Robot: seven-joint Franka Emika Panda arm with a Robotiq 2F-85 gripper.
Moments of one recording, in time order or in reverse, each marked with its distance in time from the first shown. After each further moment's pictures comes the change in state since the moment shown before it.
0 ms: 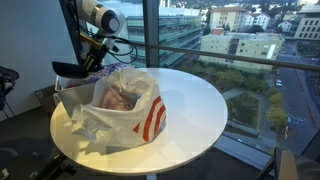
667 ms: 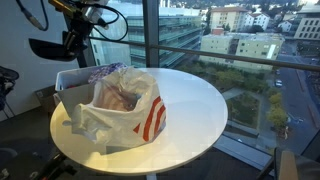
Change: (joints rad) arm 0.005 -0.422 -0.045 -0.316 0.107 -0.022 0.131
